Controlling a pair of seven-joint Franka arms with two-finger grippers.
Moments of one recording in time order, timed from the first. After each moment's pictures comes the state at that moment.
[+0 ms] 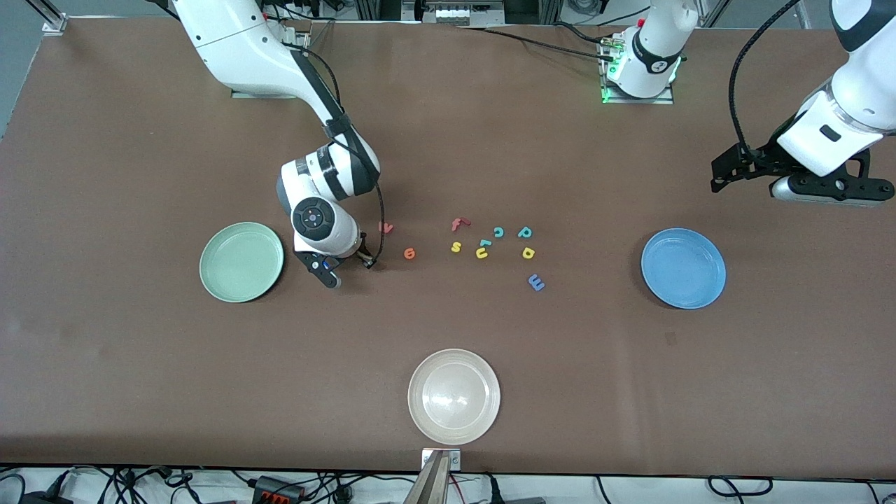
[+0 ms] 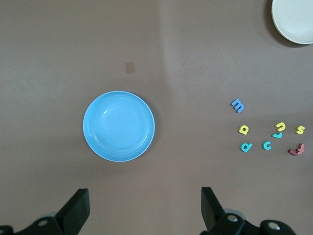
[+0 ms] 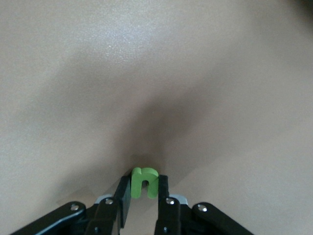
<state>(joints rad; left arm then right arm) -0.05 -0.04 -0.03 -1.76 -0.04 1.74 -0.03 0.57 0.65 -0.07 -1.78 0.15 2.28 1.15</state>
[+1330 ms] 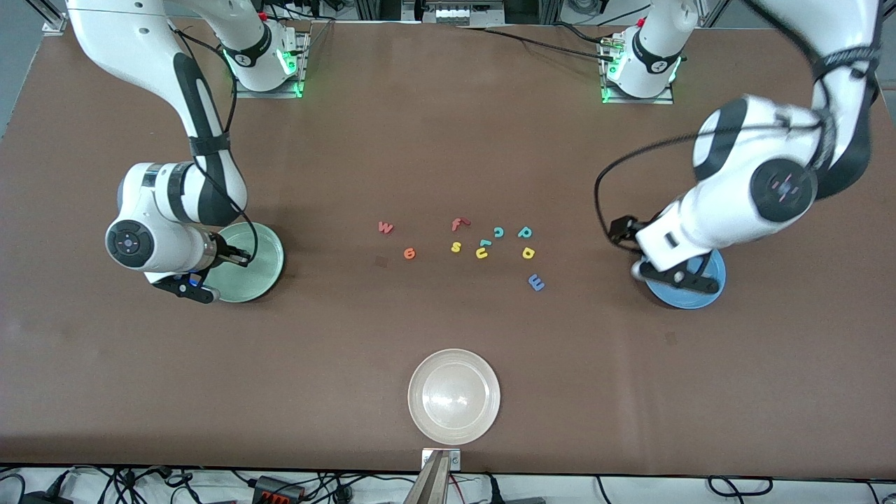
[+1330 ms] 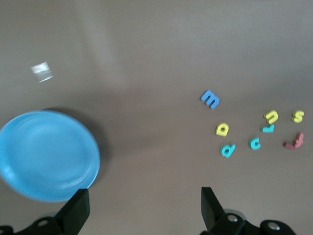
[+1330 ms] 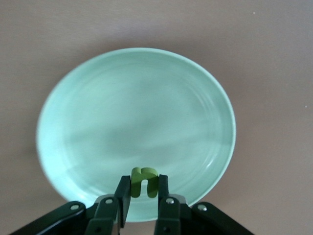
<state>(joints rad) -0.14 0.44 -0.15 -1.52 -0.04 1.77 -0.06 0.41 0.52 -0.36 -1.85 0.15 2.05 0.28</state>
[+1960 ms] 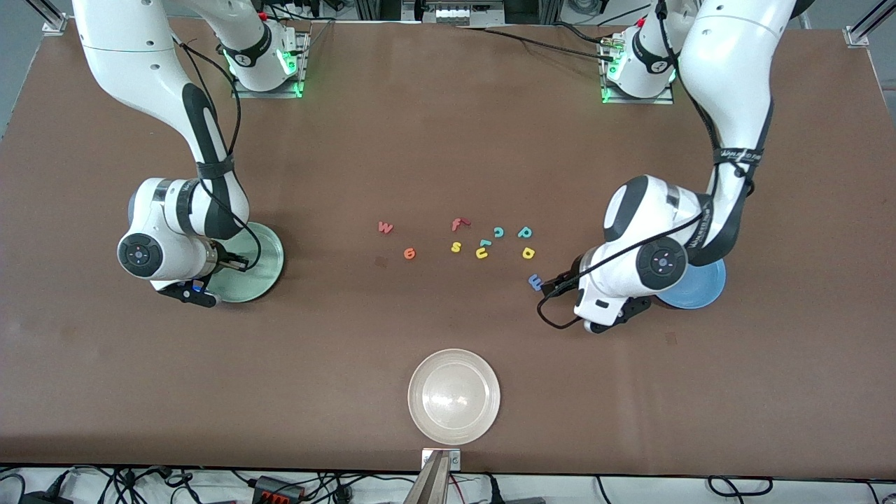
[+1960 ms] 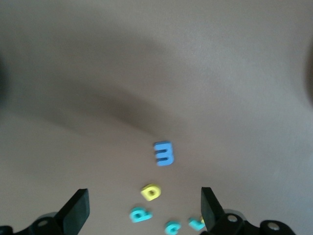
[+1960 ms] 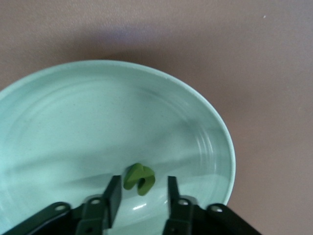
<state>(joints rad) -0.25 0.69 -0.15 -1.43 -0.12 1.98 -0.87 0.38 0.61 -0.36 -1.85 0.15 2.14 0.23</state>
